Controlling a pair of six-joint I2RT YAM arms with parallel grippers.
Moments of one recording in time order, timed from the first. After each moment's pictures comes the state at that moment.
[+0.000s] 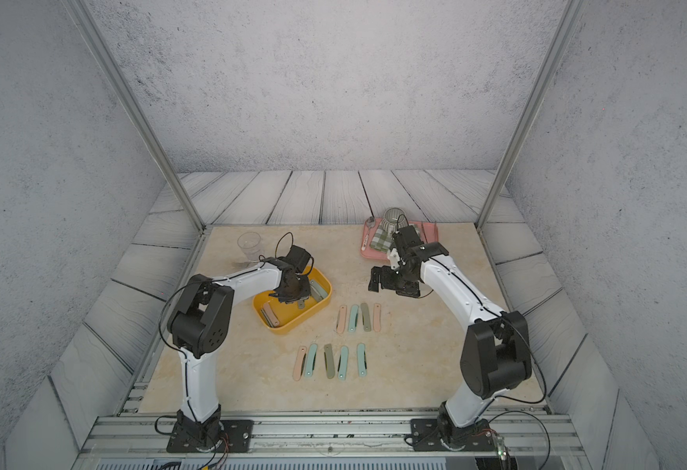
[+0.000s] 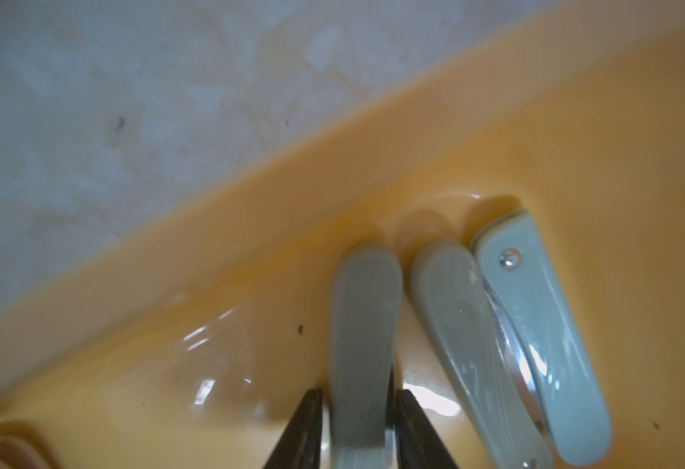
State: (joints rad) left arm -0.49 2.04 1.41 -0.63 -0.07 -0.66; right arm 0.33 1.63 1.40 -0.99 -0.28 0.34
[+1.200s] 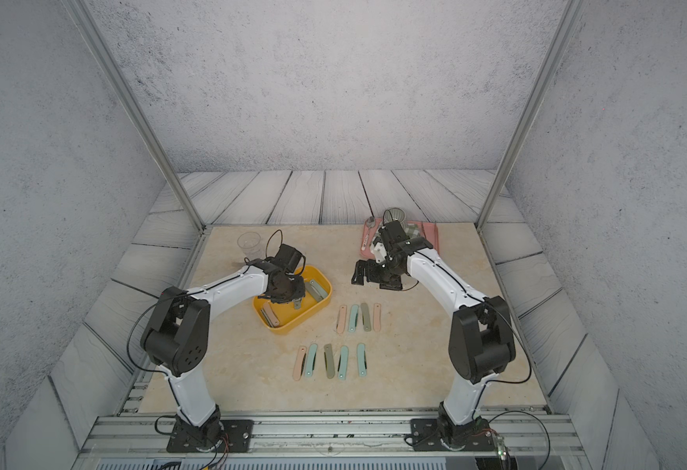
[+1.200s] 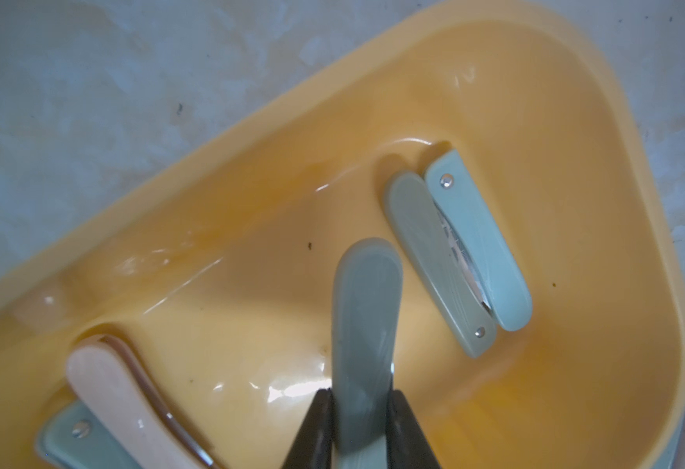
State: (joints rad) left arm -0.49 1.84 1.29 -0.64 -0.03 -0.60; right arm 0.40 1.76 1.51 -0.90 -0.40 0.37
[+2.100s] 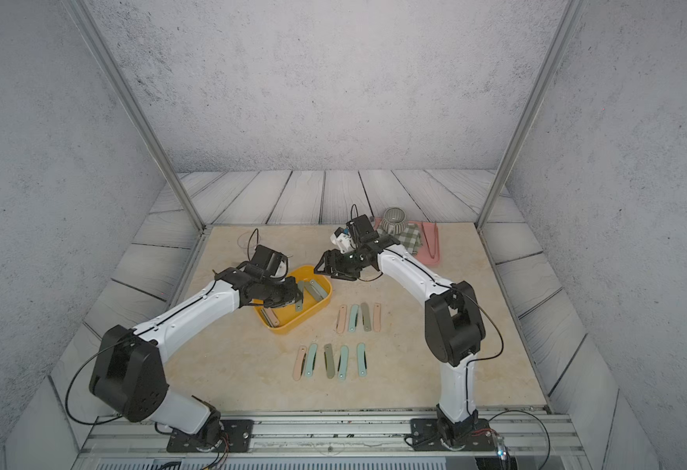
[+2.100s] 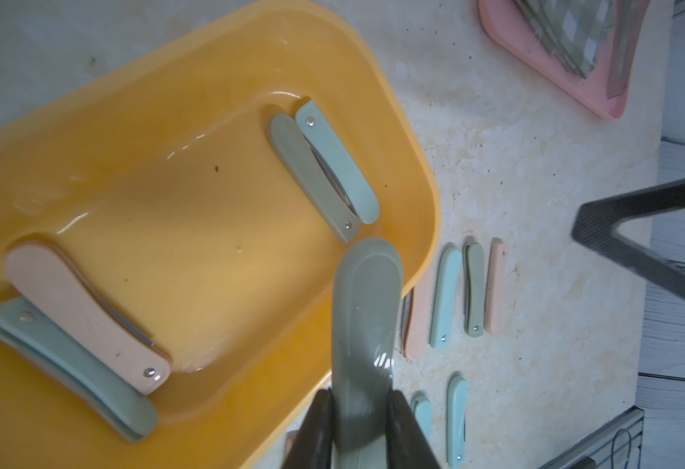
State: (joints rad) left arm -0.49 1.50 1.14 -0.61 0.23 -0.62; right arm 0.55 1.94 1.68 -0.65 -0.66 0.52
